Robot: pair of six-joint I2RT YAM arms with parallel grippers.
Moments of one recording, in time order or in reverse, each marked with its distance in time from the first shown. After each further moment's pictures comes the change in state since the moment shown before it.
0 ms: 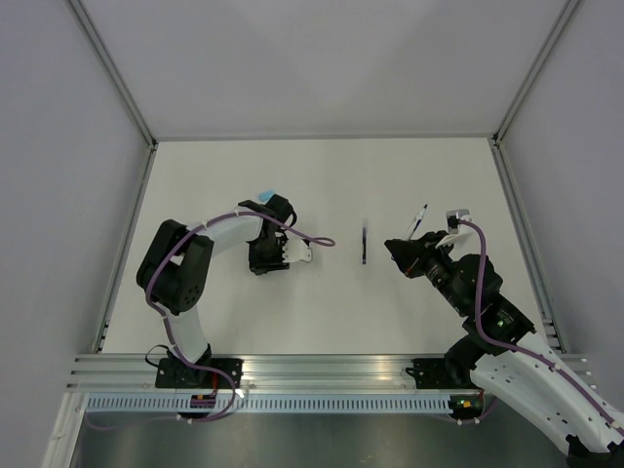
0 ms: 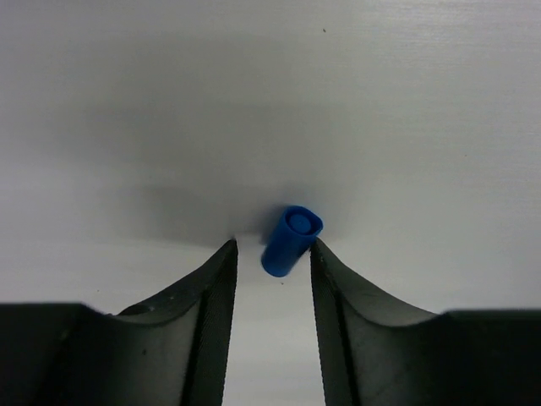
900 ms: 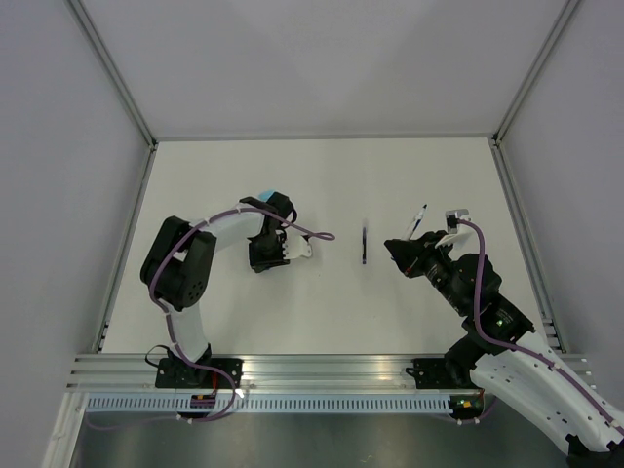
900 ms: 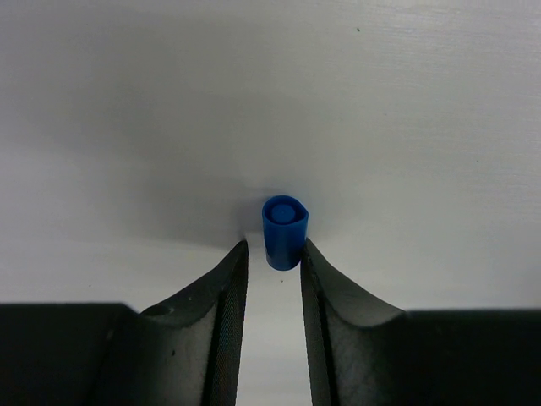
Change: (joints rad) left arm 0.007 0.032 0.035 -0.032 -0.007 -0.052; right arm 0.000 0.006 0.000 0.000 0.002 0.000
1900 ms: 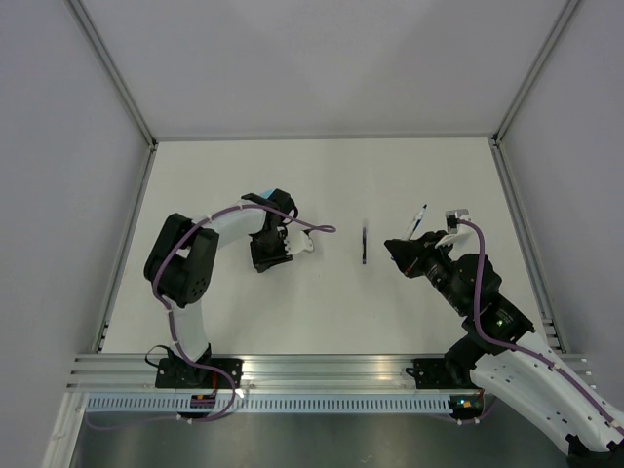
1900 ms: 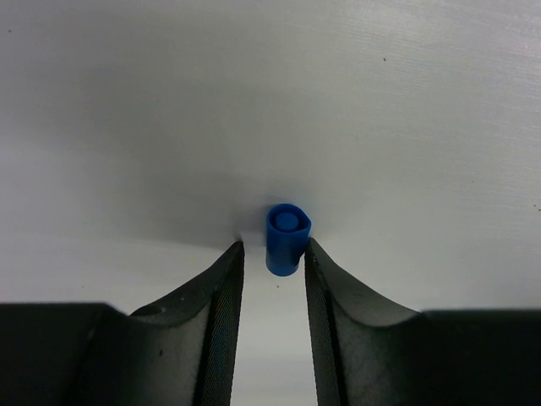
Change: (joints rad) left arm 0.004 0.036 0.051 -0.027 0.021 -0.088; right arm 0.000 0.000 0.000 0.000 0.000 0.000
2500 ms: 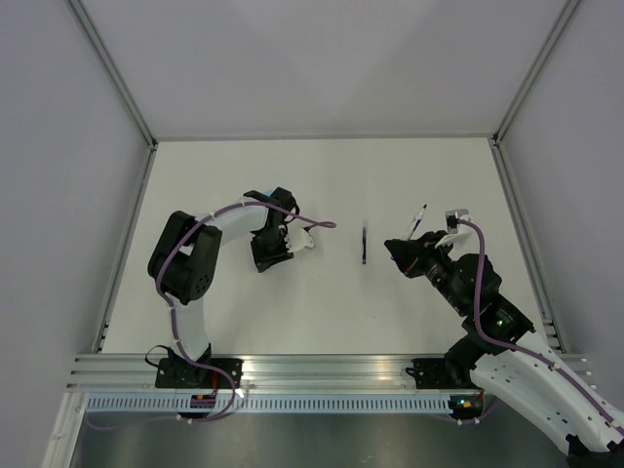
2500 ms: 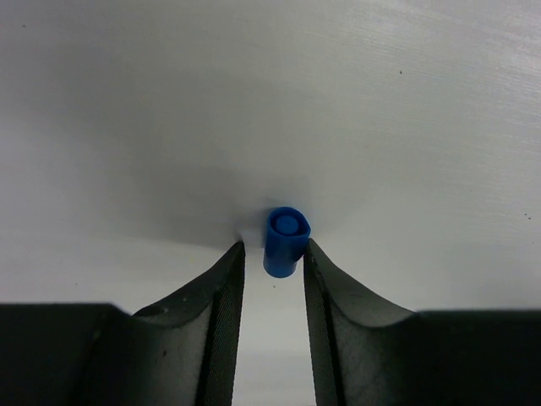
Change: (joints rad) left arm 0.000 0.033 0.042 -0.032 -0.003 -0.054; right arm 0.000 0.000 0.000 0.000 0.000 0.000
